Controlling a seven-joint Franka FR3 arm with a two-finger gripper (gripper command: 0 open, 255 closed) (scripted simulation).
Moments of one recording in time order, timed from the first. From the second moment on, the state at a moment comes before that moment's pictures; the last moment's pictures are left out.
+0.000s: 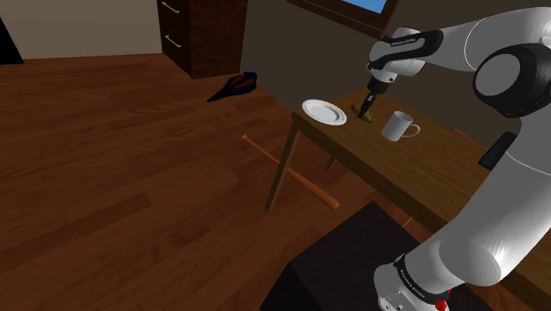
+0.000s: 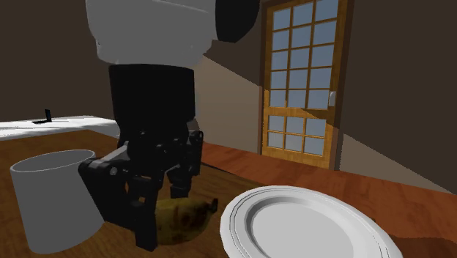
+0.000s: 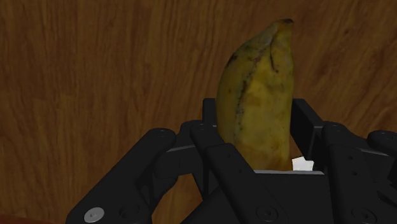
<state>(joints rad) -0.05 0.23 -0.54 -1.83 0.13 2.03 -1.00</state>
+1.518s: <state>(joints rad) 0.07 0.32 -0.45 -1.57 0.14 1.85 -0.76</state>
